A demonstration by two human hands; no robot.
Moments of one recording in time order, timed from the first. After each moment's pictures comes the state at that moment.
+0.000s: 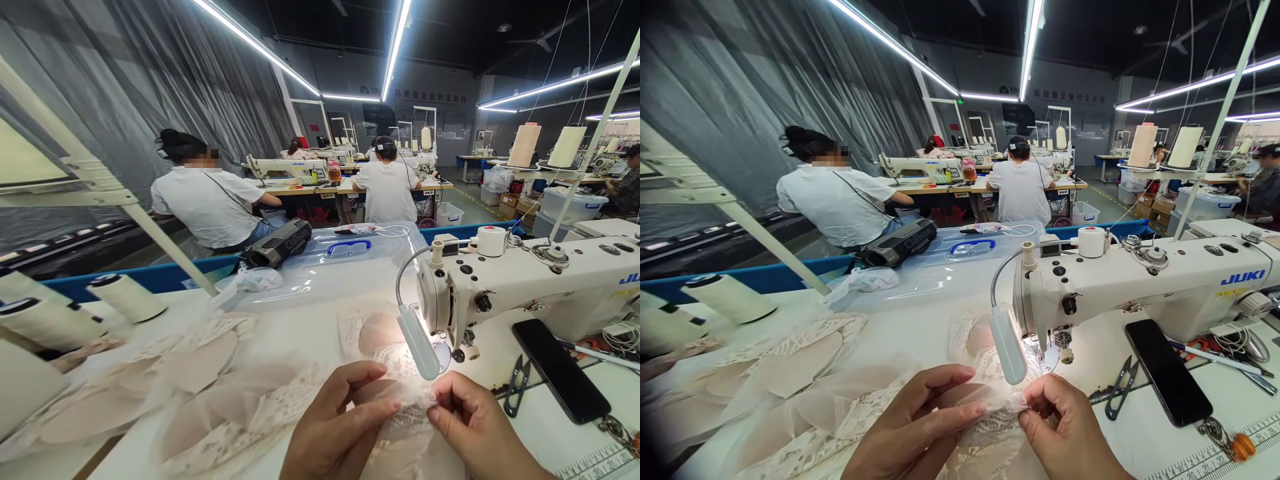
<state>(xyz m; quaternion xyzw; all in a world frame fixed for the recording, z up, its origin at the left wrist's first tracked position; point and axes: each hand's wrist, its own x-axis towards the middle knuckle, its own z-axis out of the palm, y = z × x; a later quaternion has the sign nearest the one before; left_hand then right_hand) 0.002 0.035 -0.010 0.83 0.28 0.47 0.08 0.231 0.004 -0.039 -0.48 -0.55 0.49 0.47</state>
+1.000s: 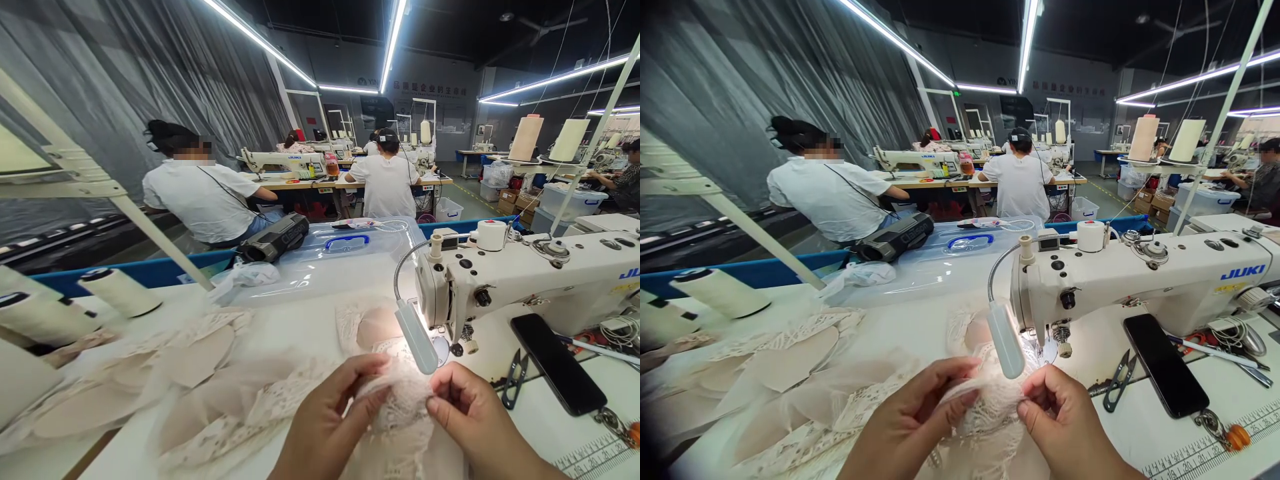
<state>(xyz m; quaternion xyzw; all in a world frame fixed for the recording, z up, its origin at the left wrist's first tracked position) 0.012 0.036 -0.003 0.65 0.45 0.46 0.39 0.229 0.003 -0.031 -0.48 -0.50 0.55 0.48</state>
